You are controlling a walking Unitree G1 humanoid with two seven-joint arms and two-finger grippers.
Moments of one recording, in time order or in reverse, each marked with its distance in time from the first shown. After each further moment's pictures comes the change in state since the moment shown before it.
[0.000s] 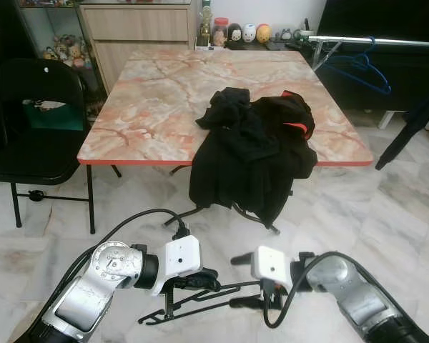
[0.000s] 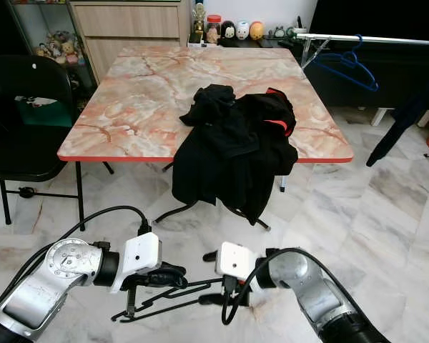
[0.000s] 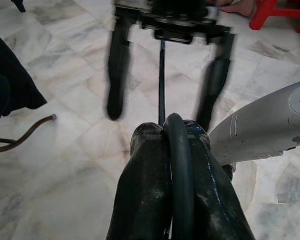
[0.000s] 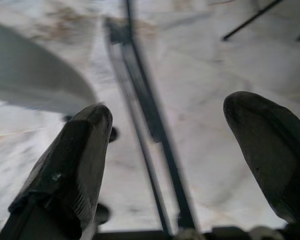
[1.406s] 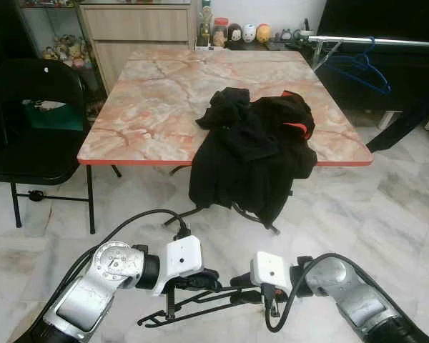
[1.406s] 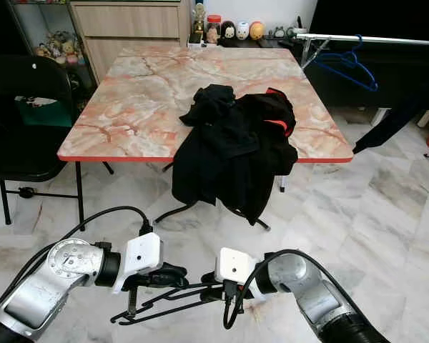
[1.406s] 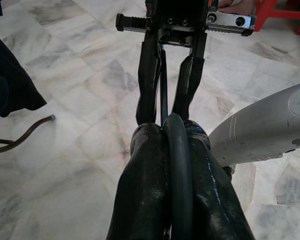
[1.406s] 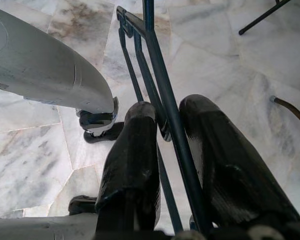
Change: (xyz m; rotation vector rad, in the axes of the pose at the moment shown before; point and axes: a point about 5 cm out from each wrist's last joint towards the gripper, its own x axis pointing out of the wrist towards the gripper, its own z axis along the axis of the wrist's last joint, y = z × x) left arm 0.002 0.000 0.001 -0.002 -0.005 0.001; right arm 0.001 -0.003 -0.002 0.021 0.014 0.000
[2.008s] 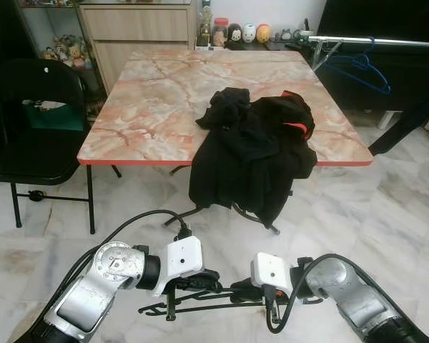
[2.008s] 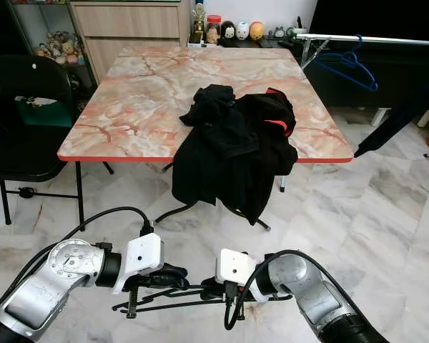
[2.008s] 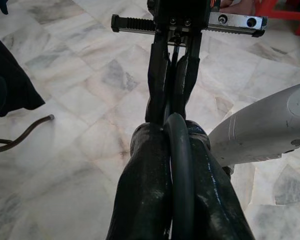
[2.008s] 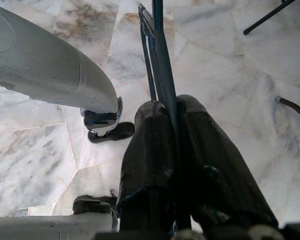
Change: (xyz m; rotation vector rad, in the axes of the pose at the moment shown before) left arm 0.001 -0.001 0.000 -0.009 -0.003 -0.003; right arm 0.000 0.001 -0.001 0.007 -0.004 0.013
